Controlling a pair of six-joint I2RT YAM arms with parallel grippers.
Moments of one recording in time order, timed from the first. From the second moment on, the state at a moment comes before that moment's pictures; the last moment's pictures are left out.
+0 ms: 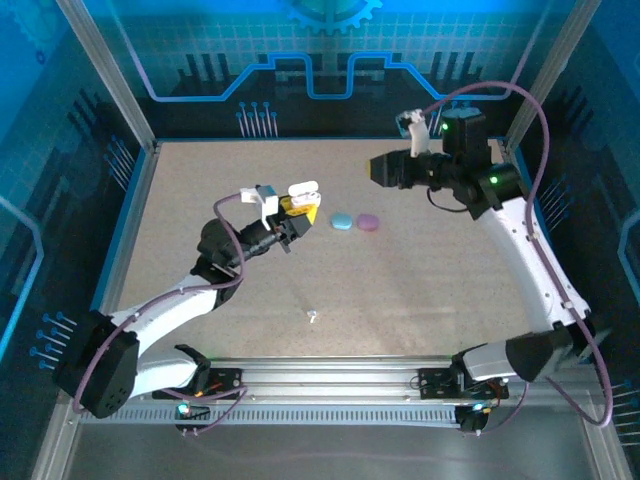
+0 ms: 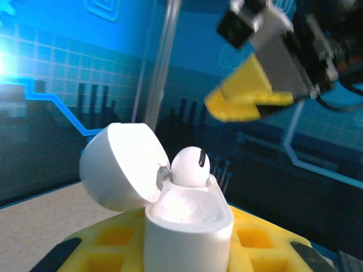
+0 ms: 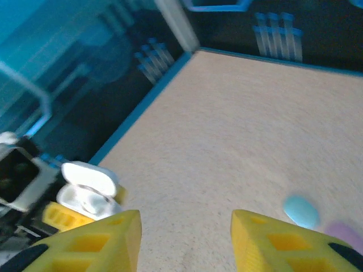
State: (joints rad) left arm -0.46 1.18 0.57 0.88 0.44 -0.34; right arm 0.31 1.35 1.51 -0.76 -0.51 0.32
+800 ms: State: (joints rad) left arm -0.43 0.70 0.55 0.50 0.26 -0.15; right arm 0.90 1.91 1.33 -0.76 -0.33 0.63
